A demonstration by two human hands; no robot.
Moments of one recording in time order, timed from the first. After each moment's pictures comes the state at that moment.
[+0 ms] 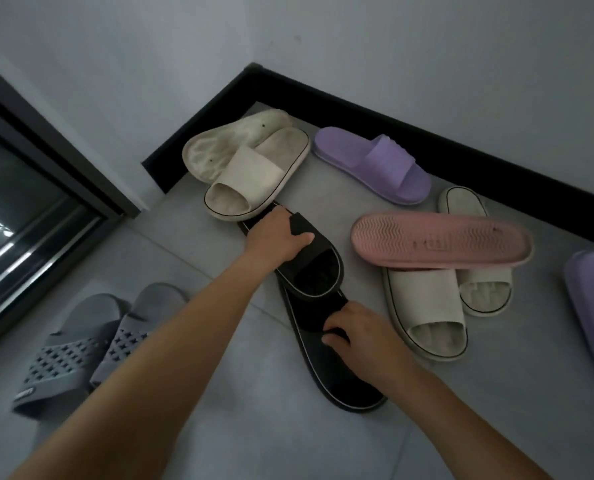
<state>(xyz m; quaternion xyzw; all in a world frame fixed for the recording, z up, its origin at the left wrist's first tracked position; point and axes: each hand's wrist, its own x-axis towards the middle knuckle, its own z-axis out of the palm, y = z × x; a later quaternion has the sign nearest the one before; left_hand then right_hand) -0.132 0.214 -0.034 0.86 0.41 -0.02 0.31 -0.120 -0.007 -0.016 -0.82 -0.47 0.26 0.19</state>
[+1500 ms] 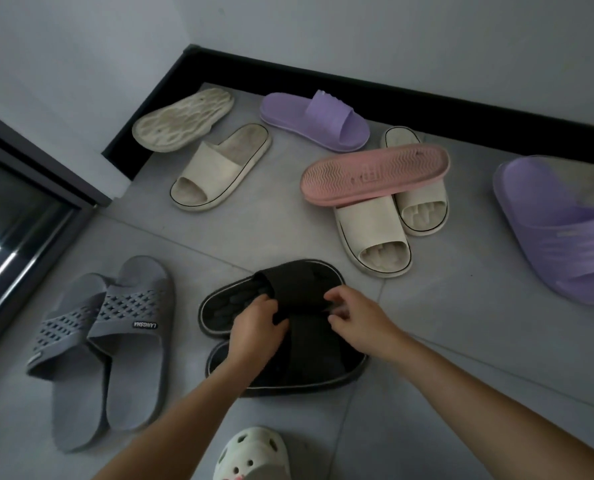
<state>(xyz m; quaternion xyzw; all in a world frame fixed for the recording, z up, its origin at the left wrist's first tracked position) -0.274 0.038 -0.066 0.88 0.36 -0.04 0.30 -0.145 -0.108 -0.048 -0.81 -0.26 0.42 0.32</state>
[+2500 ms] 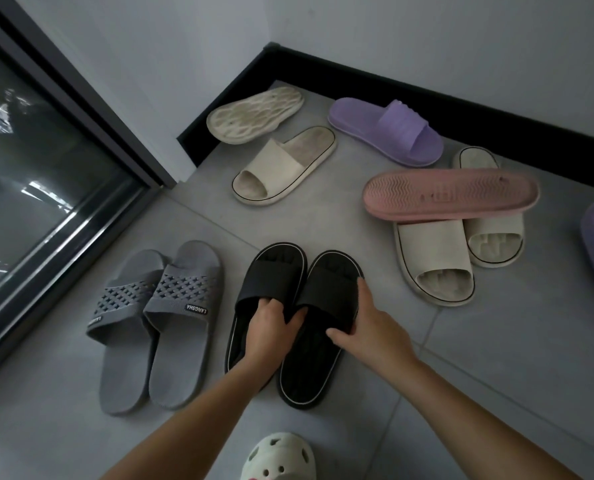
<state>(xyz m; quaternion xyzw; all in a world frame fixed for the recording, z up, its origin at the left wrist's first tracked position) -0.300 0.070 -0.081 0.79 0.52 -0.01 0.33 -0.172 -0.056 -0.053 -0.87 -0.31 0.33 0.18</state>
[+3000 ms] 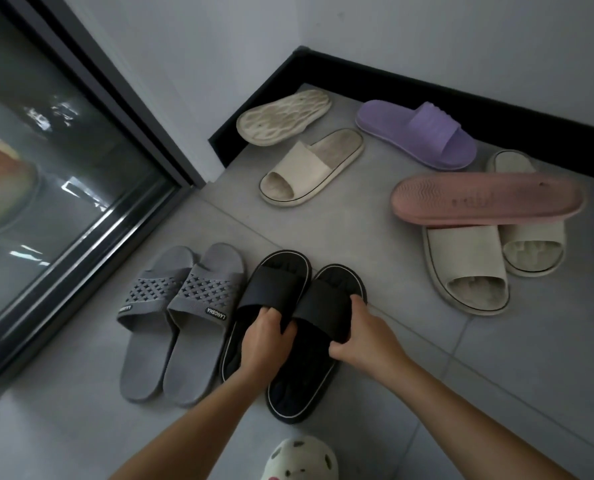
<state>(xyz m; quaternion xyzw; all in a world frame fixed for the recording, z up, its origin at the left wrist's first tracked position) -0.343 0.088 -0.079 0.82 0.52 -0.02 0.25 -0.202 -0.026 -0.046 -0.82 -0.35 0.40 0.20</state>
